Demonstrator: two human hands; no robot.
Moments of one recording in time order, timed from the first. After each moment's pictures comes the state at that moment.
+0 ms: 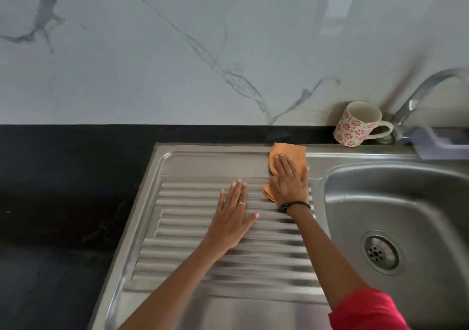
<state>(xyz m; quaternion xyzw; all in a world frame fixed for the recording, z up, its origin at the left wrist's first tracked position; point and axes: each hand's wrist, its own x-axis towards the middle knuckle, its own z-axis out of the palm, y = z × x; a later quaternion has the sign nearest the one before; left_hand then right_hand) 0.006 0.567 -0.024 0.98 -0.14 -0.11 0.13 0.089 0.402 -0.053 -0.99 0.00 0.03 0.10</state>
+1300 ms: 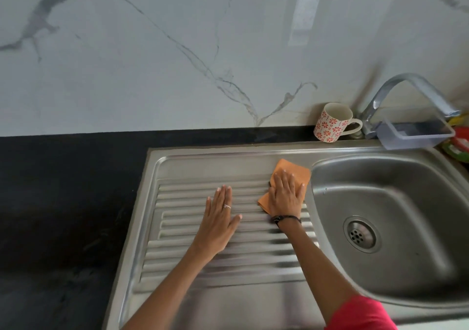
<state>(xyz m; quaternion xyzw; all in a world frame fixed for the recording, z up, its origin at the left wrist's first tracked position) -0.018 0.605 -0.013 0.96 -0.15 -0.13 0.20 0.031 0.420 -0.047 -0.99 0.13 0.05 0.11</state>
